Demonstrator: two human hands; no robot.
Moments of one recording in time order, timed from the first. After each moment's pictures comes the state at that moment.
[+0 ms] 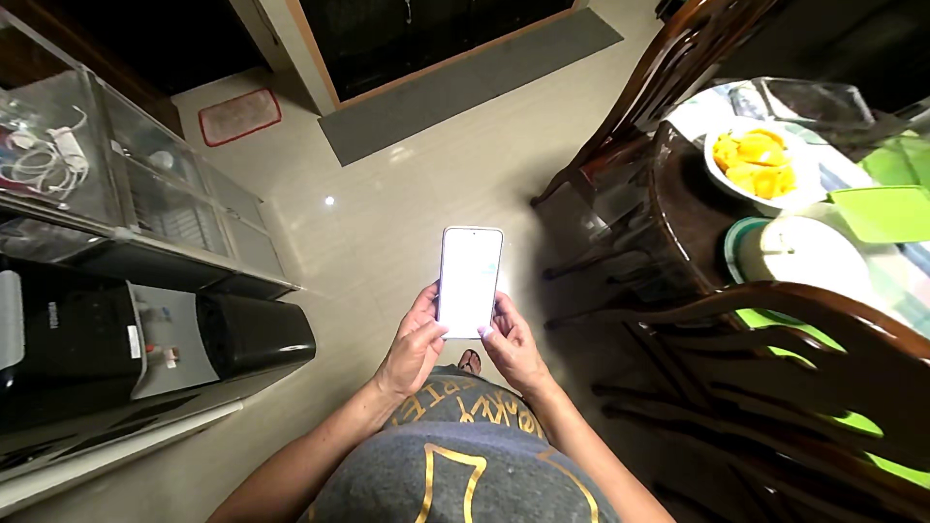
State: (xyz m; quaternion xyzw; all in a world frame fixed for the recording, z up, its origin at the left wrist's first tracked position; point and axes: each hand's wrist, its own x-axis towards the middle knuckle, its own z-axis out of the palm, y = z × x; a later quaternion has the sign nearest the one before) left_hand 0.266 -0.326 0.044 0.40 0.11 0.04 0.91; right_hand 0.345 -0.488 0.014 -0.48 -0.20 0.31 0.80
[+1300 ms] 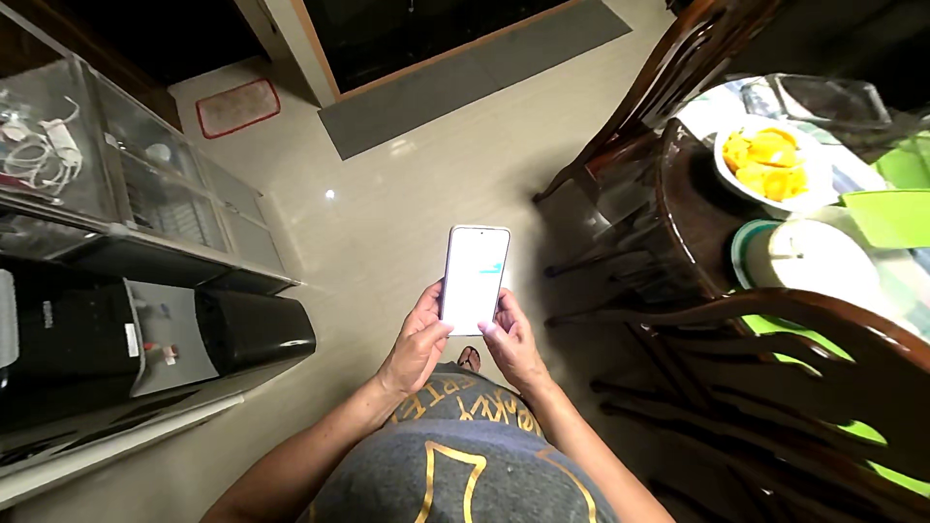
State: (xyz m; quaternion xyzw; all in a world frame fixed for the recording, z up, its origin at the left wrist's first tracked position) left_hand 0.275 -0.325 0.041 0.42 0.11 0.04 0.90; right_hand 0.354 -0.478 0.013 -0.52 -0.18 0.28 0.79
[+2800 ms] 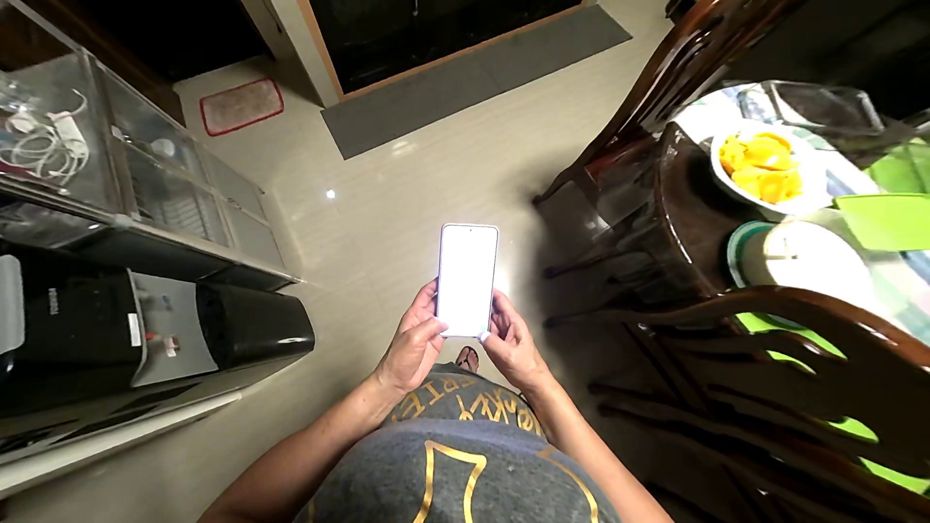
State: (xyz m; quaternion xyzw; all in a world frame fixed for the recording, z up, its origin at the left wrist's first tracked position) left_hand 0.263 -0.326 0.039 0.38 0.14 0.04 0.91; right_hand 0.346 -0.489 0.012 -0.48 -0.21 0.34 0.78
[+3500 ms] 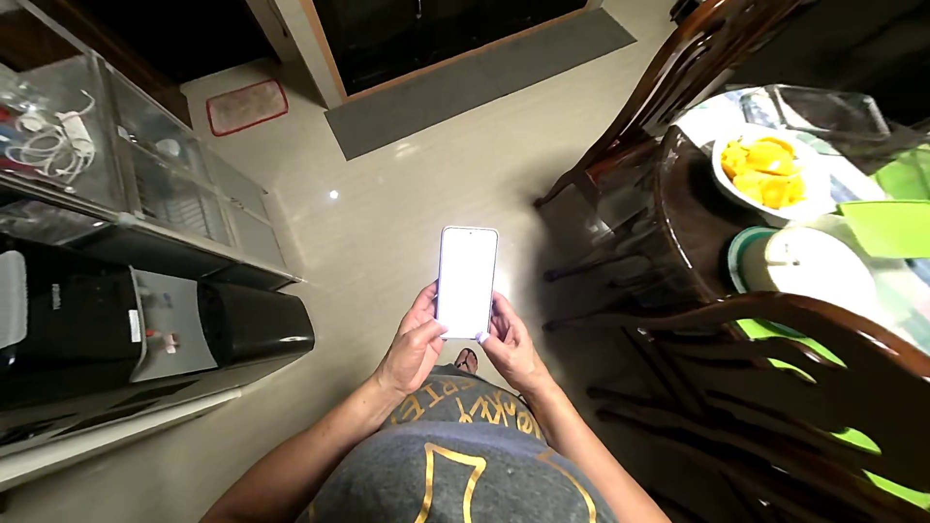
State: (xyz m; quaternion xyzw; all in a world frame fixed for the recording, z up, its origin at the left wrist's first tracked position) left_hand 0.267 -0.337 0.039 0.39 0.14 0.05 0.91; right_hand 0.352 -0.497 0.011 -0.48 -0.22 0.34 0.78
